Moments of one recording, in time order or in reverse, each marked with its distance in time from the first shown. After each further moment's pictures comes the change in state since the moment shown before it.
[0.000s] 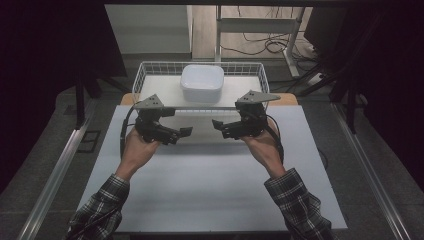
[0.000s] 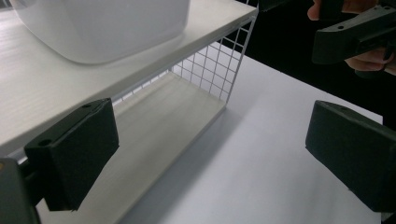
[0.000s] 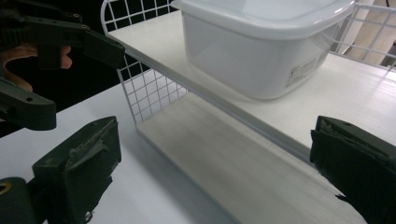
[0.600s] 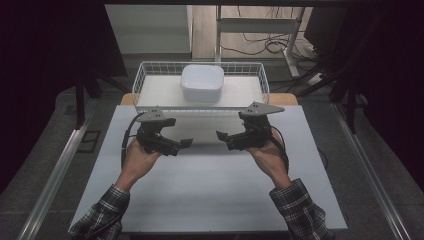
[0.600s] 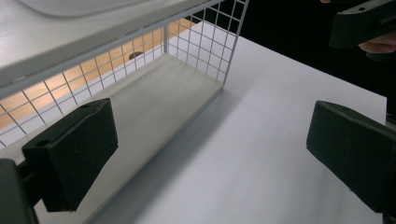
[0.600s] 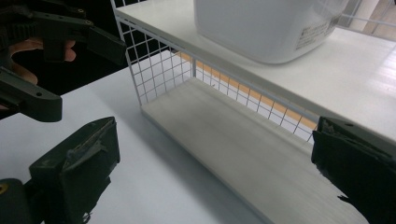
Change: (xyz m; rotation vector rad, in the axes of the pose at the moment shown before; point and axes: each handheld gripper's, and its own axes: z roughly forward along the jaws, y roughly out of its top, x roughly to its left) left arm -0.011 -0.025 0.004 0.033 0.004 0.010; right arm 0.005 -0.025 -0.011 0.013 0.011 -0.011
